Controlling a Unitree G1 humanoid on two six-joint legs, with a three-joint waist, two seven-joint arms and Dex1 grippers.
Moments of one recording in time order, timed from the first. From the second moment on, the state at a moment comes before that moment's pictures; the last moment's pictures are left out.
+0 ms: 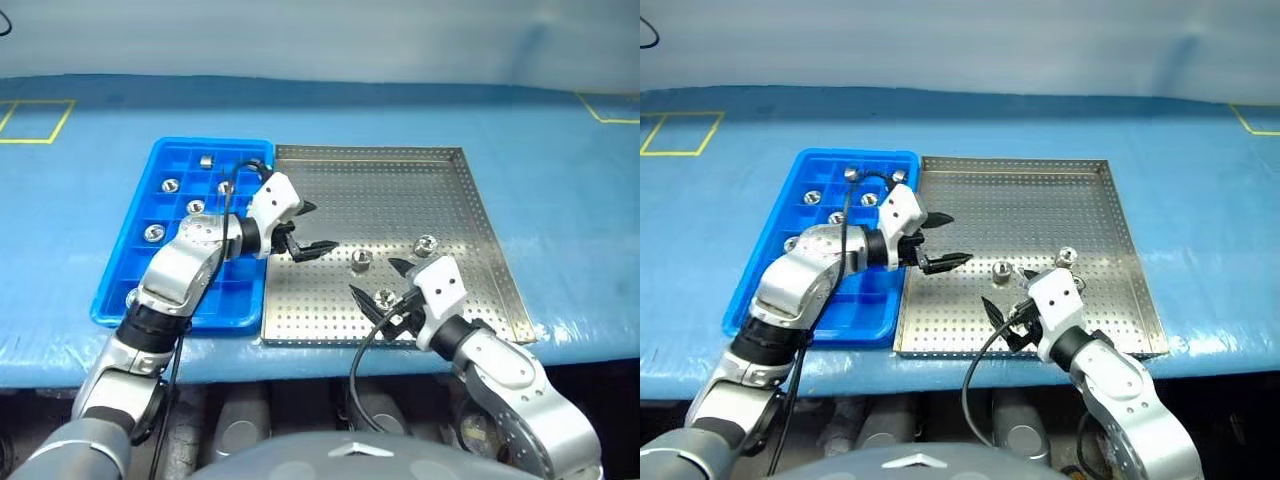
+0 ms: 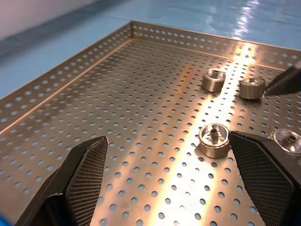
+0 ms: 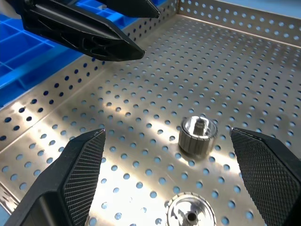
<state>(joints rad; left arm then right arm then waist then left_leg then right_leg) -0.53 0.43 -0.31 -0.08 -0.25 0.60 -0.86 0.31 -0.39 0.10 -0.89 0.27 0.75 0.31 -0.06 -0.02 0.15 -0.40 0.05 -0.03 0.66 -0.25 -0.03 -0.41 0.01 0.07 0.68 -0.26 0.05</state>
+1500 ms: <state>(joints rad) -0.61 0.31 -0.32 0.11 -0.04 0.56 -0.88 0.24 -0.35 0.18 -0.87 0.24 0.77 0.22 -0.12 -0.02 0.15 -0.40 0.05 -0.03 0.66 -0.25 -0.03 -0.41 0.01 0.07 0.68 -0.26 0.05</state>
